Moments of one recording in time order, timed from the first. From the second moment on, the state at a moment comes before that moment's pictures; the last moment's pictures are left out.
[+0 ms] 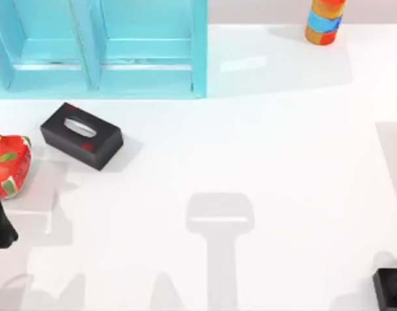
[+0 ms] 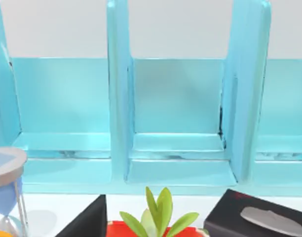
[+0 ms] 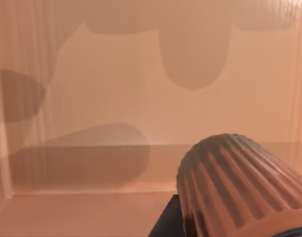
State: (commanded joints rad) left arm 0.00 0.00 0.00 0.00 0.00 0.00; right arm -0.65 1.34 1.01 -1.09 -0.06 -0.63
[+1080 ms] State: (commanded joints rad) left arm 0.00 0.00 0.00 0.00 0.00 0.00; right arm -0.62 1.38 0.88 -0.87 -0.04 -0.61
